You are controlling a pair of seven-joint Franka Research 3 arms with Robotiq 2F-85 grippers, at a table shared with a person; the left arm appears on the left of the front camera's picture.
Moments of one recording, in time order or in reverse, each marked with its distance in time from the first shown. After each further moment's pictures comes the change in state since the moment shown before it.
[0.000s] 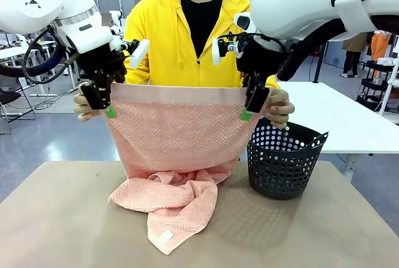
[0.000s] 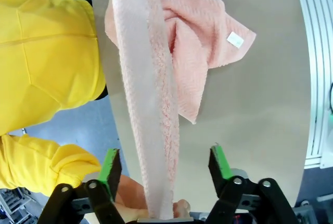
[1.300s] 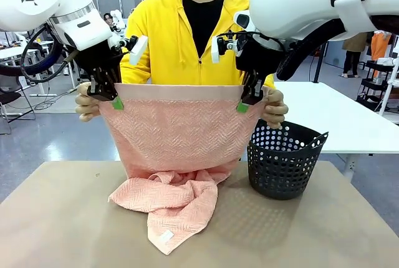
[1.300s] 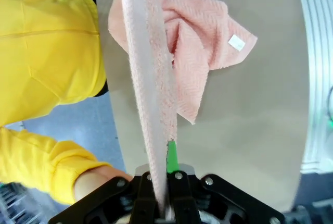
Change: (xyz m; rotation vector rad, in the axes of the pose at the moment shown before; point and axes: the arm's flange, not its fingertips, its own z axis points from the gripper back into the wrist) left arm -0.001 -0.001 0.005 0.007 -0.004 0.031; right arm 0.002 0.000 0.002 -0.010 -0.003 -0.010
